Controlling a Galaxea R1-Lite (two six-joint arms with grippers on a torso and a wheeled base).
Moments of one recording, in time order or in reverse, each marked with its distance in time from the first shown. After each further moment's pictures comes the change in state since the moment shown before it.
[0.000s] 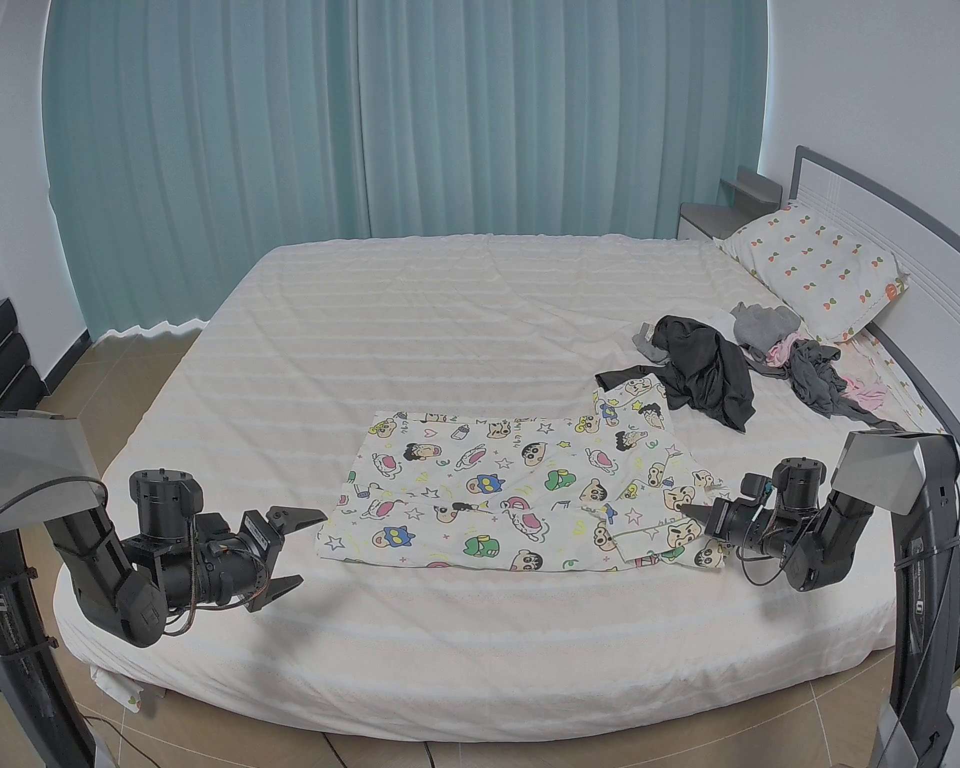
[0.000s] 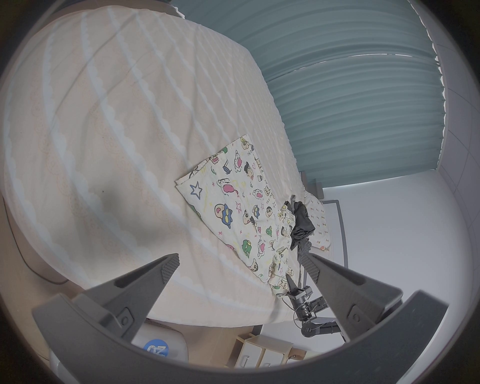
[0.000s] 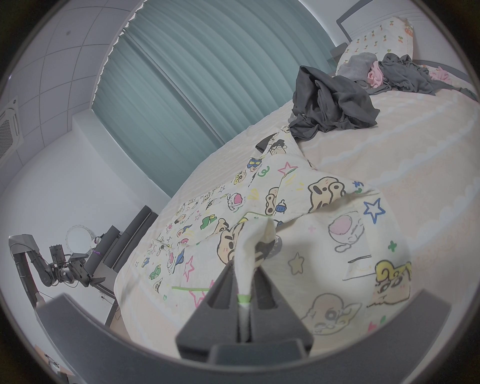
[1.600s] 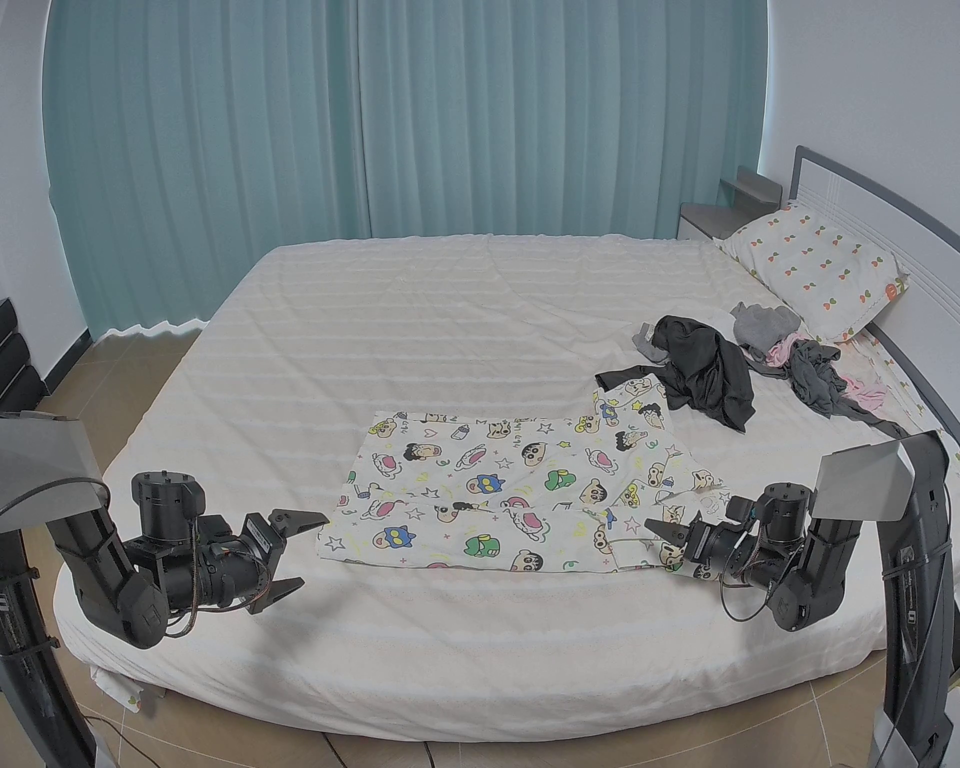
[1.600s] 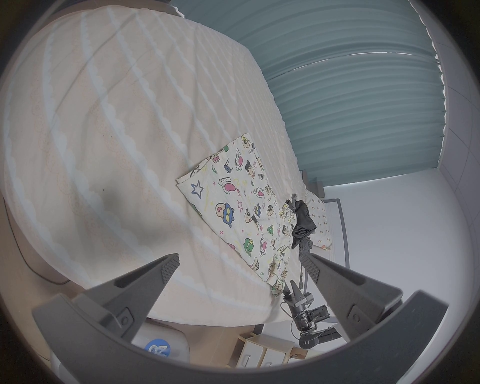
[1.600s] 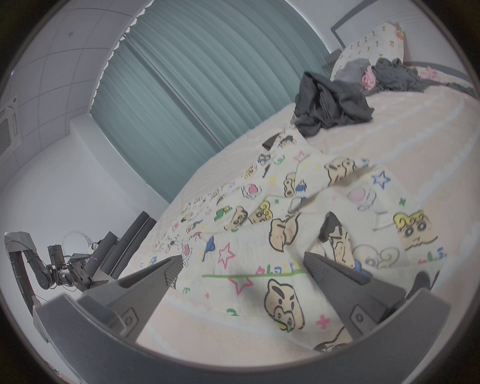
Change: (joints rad) left arm -0.005 0.007 0.004 -0.002 0.009 0.008; right arm 0.117 -0.015 0.217 -0.224 -0.156 0.092
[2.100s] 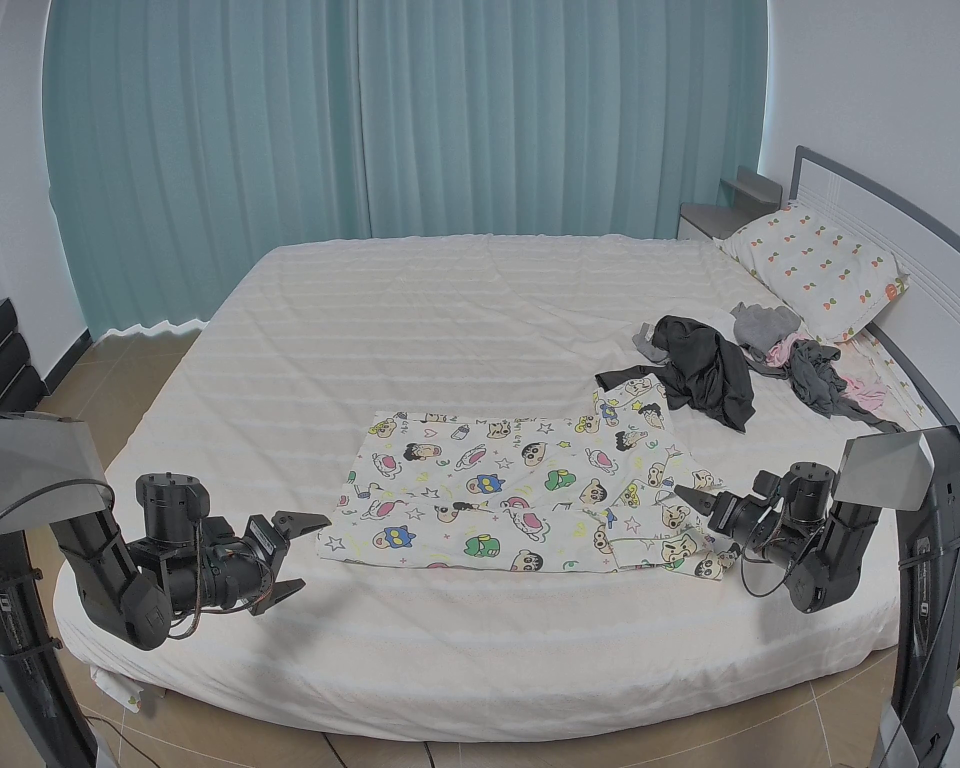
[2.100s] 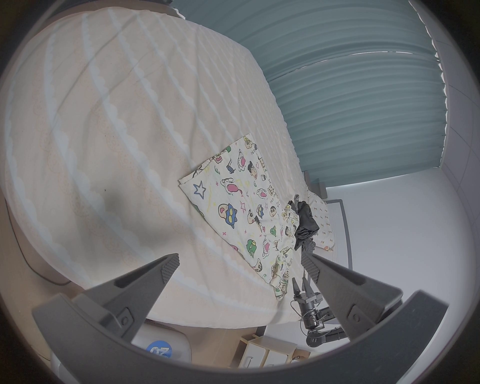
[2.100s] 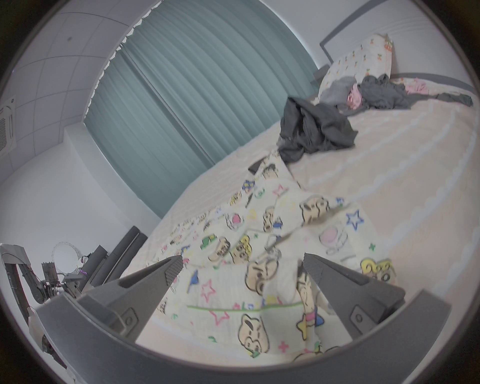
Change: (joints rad) left arm -0.012 0.008 -0.003 0.000 0.019 0.000; right arm -0.061 -0.064 -0.002 -0.061 -0.038 0.022
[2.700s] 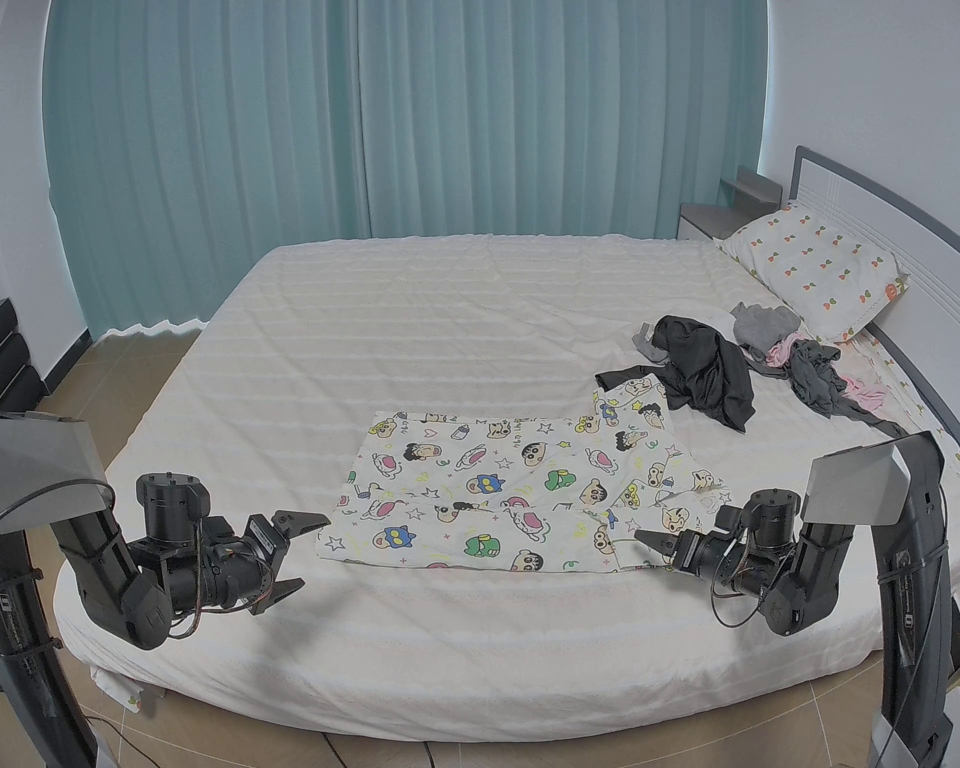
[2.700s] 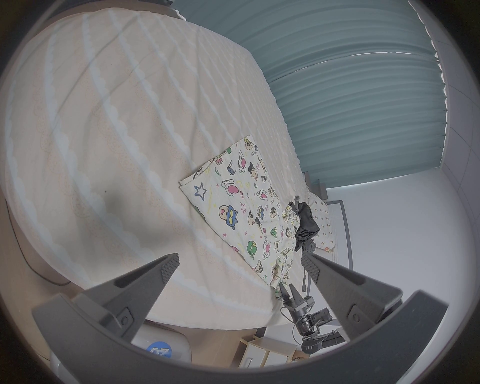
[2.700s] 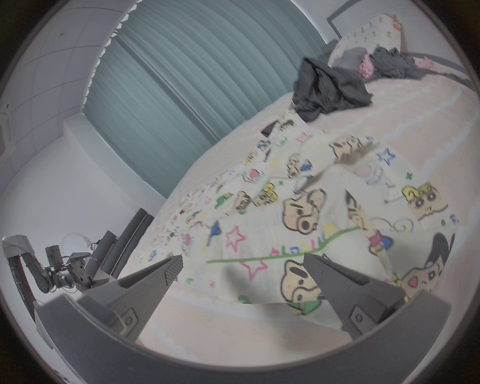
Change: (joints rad) left arm 0.001 0.001 -0.002 0.000 0.009 -0.002; right arm 0.093 0.063 0.000 0.138 -0.006 0.009
